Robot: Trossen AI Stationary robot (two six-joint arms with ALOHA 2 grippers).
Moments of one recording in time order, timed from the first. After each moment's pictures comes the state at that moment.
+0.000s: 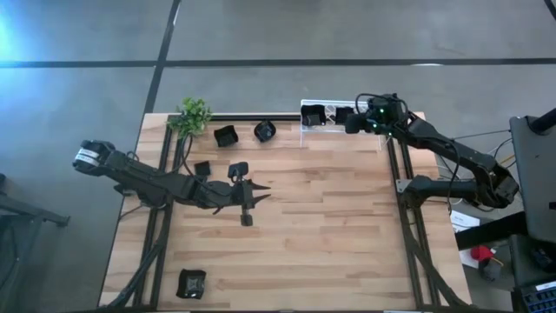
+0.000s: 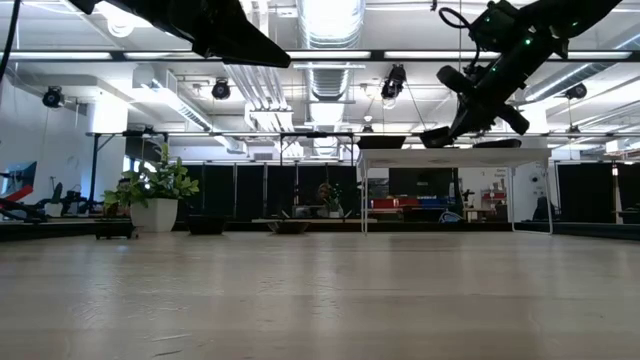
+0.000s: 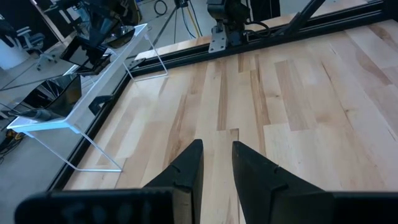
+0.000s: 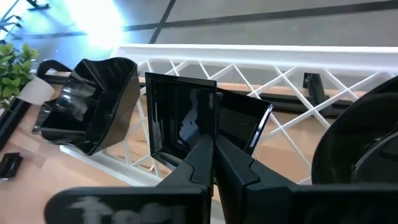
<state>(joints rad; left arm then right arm) -0.25 1.26 0.76 0.16 -0.47 0.13 -0.79 1.05 0.77 -0.36 0.07 0.60</state>
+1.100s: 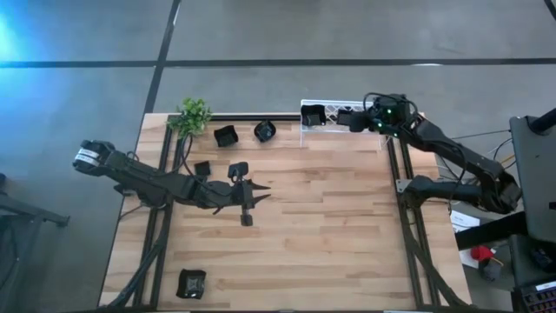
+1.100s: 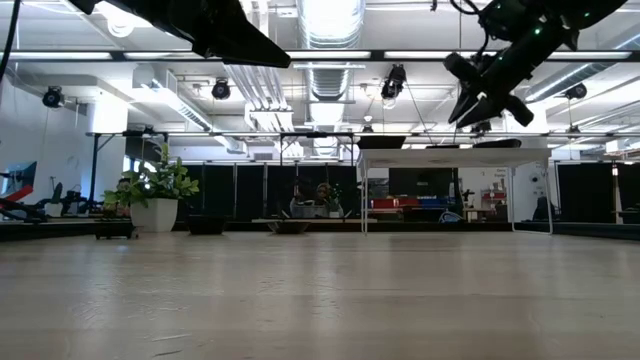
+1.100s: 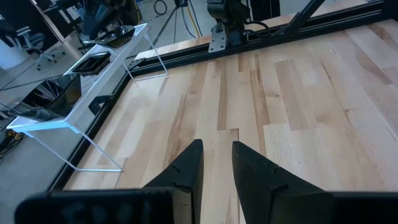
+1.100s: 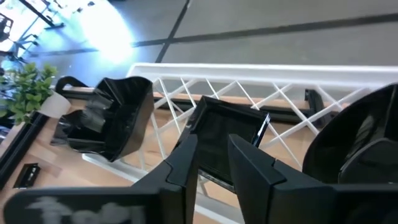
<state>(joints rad) -0.25 1.26 0.76 0.16 -0.47 0.13 -0.79 0.98 0.77 -0.36 0.07 0.61</state>
